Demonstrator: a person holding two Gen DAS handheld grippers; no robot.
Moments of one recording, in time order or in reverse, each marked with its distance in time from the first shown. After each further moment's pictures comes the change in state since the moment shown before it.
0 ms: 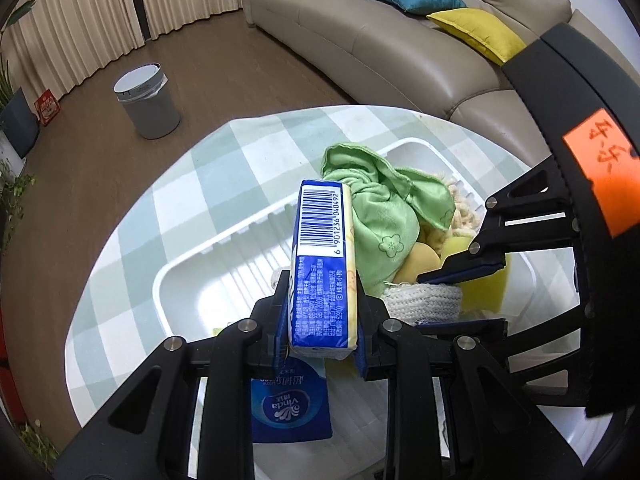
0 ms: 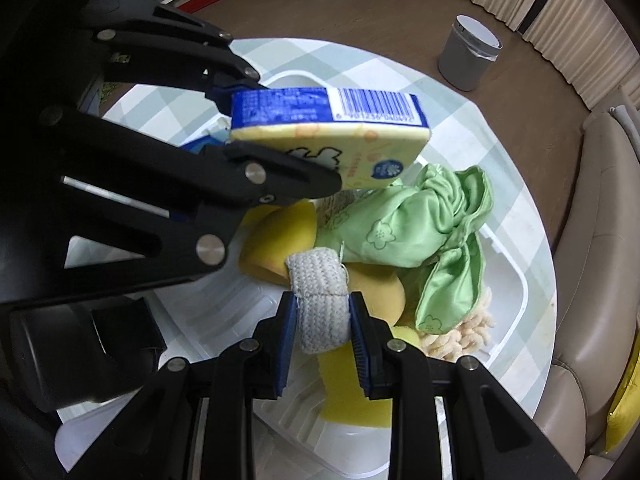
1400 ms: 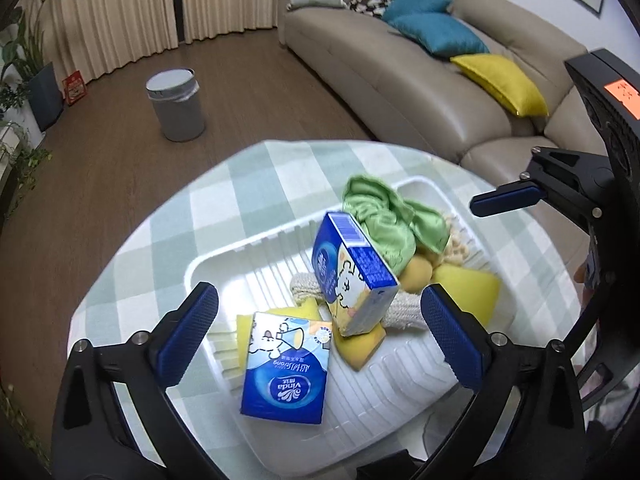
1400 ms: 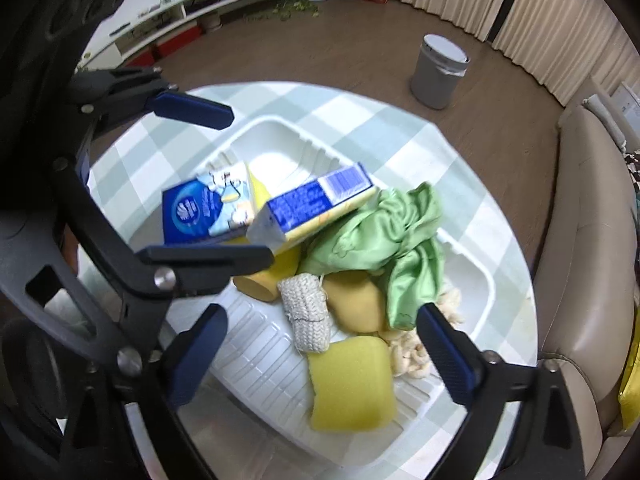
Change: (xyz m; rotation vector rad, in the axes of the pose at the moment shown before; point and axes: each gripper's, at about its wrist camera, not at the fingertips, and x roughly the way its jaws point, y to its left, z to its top) left arm -0.046 0.016 -0.010 -0.139 -0.119 0.028; right arm -0.047 -0.011 -0.015 0.087 -0.152 -0.051
